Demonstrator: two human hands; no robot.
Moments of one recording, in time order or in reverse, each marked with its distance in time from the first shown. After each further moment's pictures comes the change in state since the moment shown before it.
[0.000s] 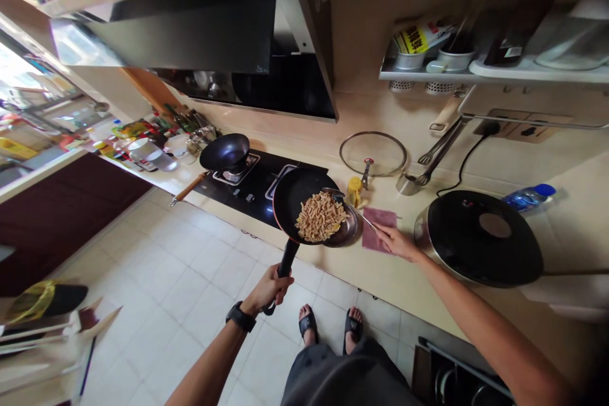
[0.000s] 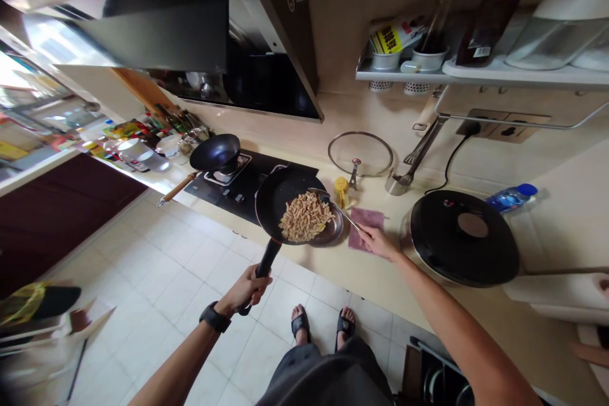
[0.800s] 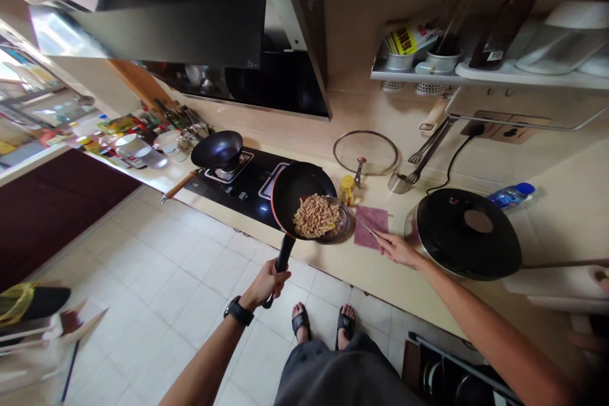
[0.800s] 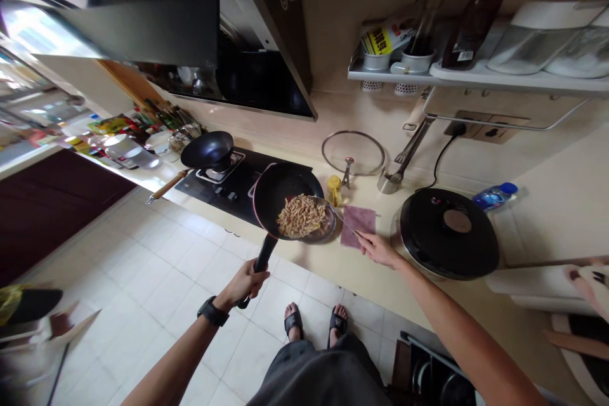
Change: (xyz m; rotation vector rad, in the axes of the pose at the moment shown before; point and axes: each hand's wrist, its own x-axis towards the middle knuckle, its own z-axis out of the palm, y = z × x) left_hand 0.009 -0.004 0.012 0.110 0.027 0.065; right_hand -0.047 0.001 -0.014 0.006 -0.039 0.129
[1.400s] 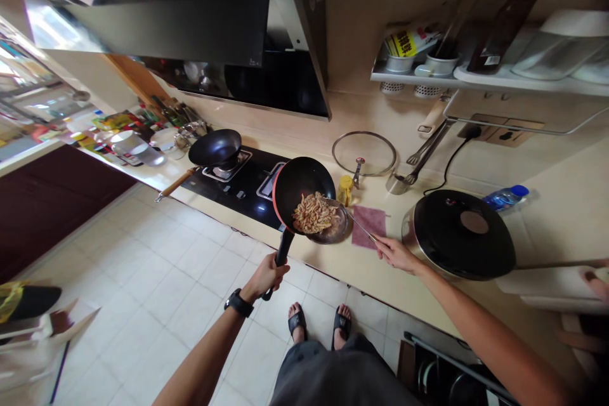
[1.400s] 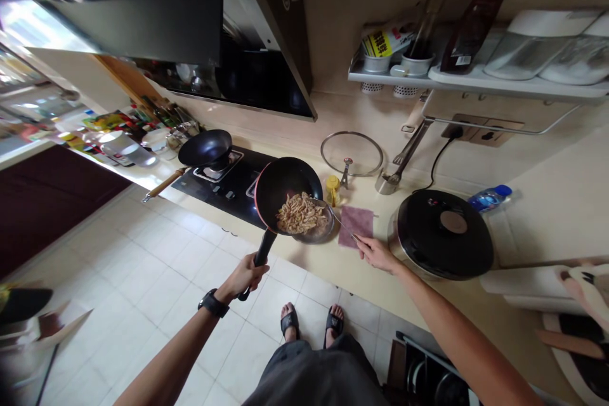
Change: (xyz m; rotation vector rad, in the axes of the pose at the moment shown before) left_hand 0.009 0.012 0.001 0.080 0.028 0.030; right_hand -0.014 -0.002 0.007 0.009 0.008 0.032
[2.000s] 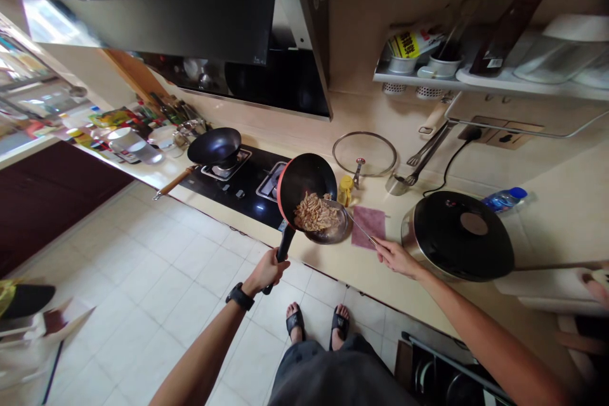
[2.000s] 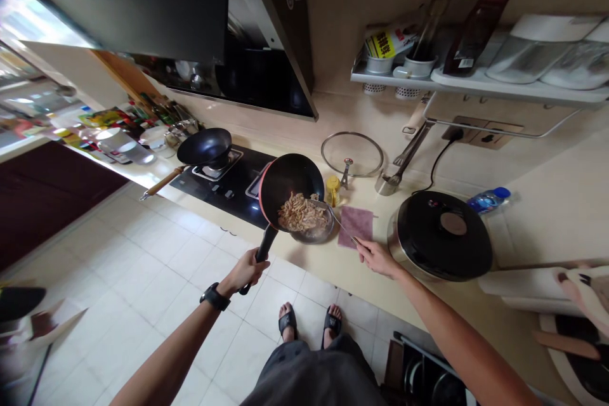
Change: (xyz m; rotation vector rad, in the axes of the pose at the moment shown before) left_hand 0.011 0.001 -0.005 0.058 0.029 0.000; right_hand -0.007 0.001 0.006 0.009 0.017 -0.004
